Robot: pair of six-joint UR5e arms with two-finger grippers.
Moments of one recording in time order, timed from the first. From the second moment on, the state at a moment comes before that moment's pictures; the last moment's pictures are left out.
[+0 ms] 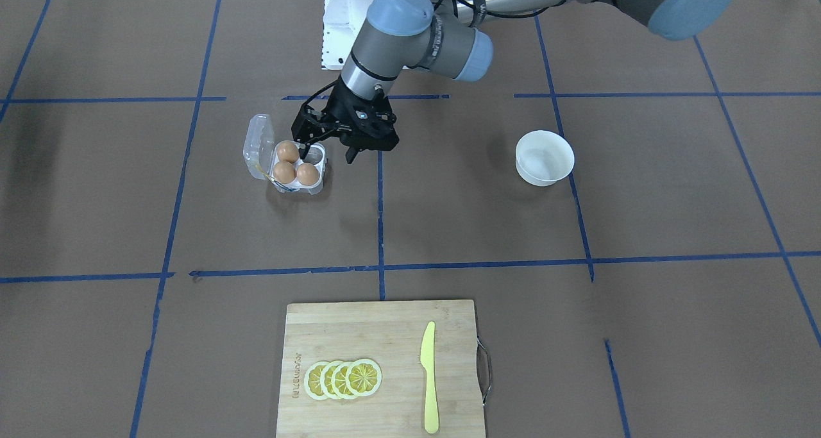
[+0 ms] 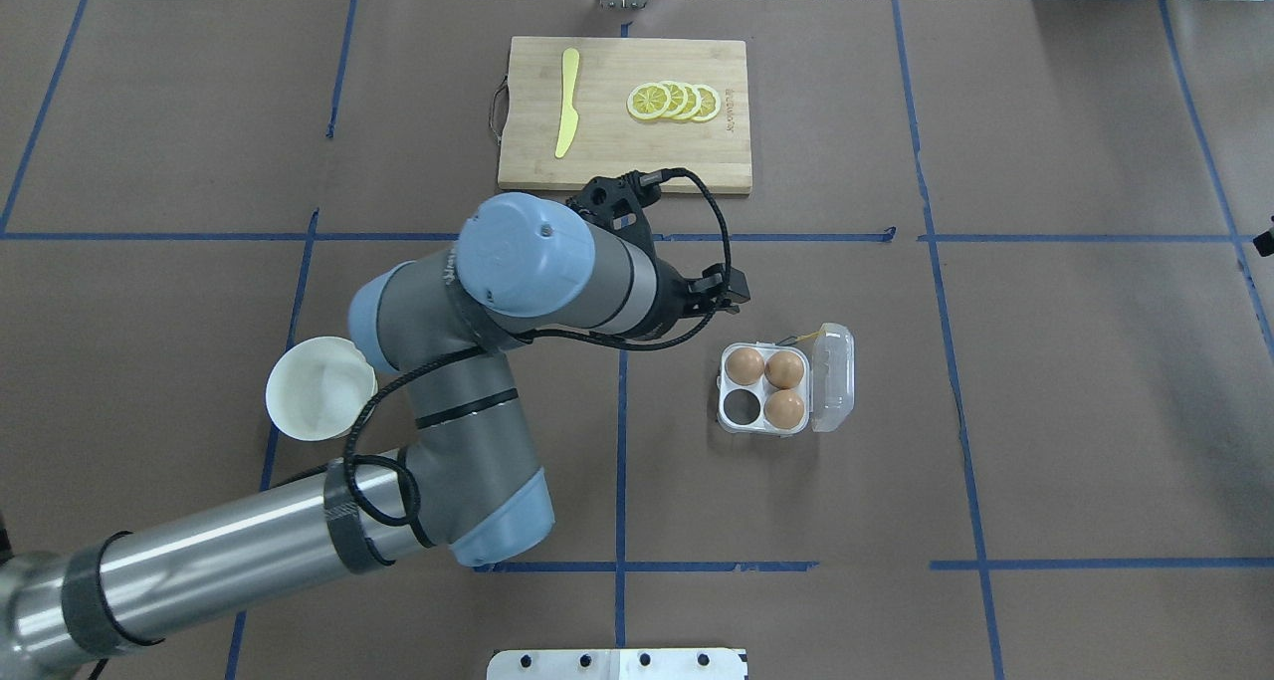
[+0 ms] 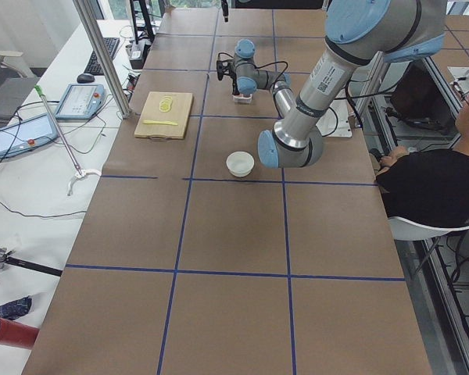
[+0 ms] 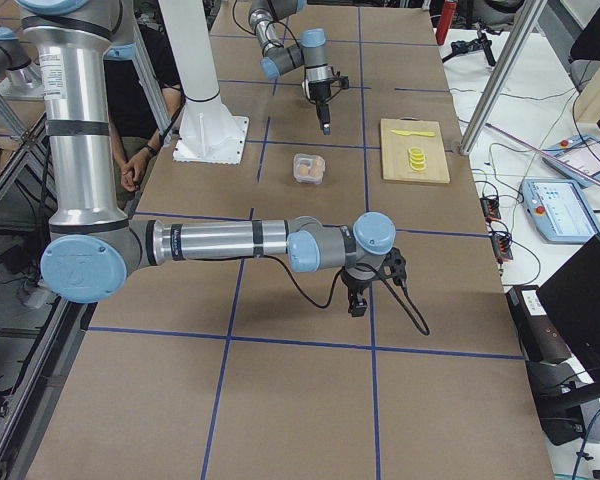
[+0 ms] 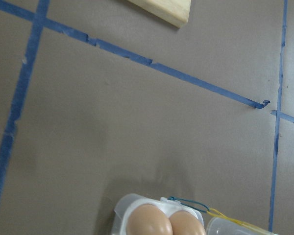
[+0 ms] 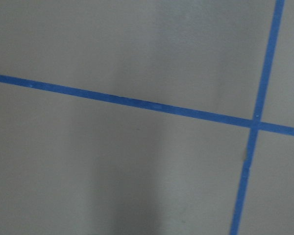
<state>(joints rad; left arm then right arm) -0.50 -2.35 -1.56 -2.08 -1.84 -1.52 1.35 -1.53 1.63 -1.48 2.40 0.13</state>
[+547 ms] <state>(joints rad) -0.75 -2.07 -1.76 -2.07 -2.06 -1.22 1.03 -1.53 1.83 -1.26 2.30 0.82</state>
